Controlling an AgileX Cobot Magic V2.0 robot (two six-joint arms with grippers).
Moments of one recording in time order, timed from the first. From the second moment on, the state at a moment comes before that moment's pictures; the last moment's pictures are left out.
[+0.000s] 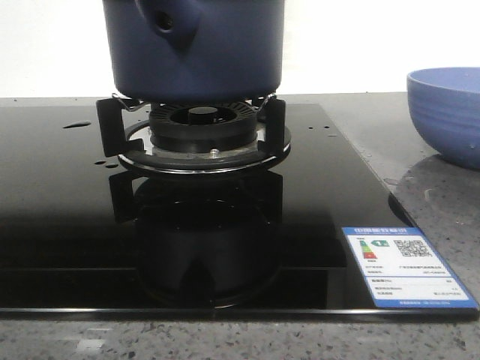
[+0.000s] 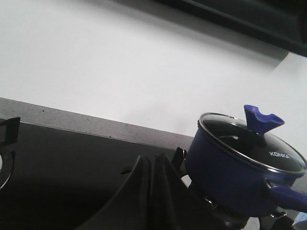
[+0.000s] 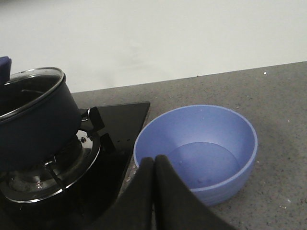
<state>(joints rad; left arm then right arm) -0.08 0.24 -0.50 -0.37 0.38 0.07 -0.04 0.32 -0.53 0.45 0.50 -0.24</state>
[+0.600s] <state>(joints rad) -0.15 0.51 -0.66 -0.93 0.45 0.66 0.02 0.47 -0.61 0.44 0.53 -0.28</state>
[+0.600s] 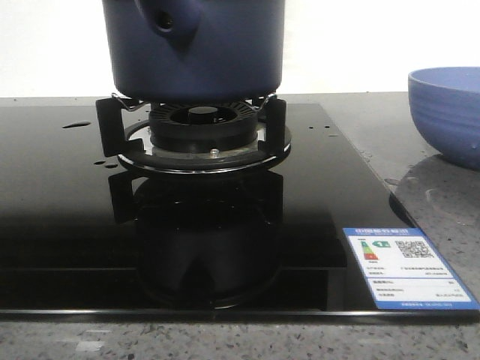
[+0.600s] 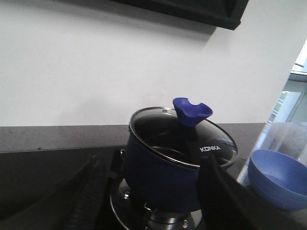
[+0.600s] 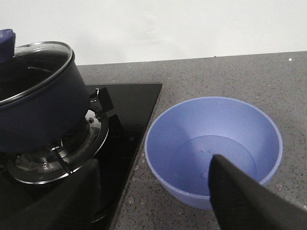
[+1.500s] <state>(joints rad) -0.36 1.24 -0.98 -1.49 0.45 1.41 0.02 0.47 -0.61 0.44 0.53 -0.28</state>
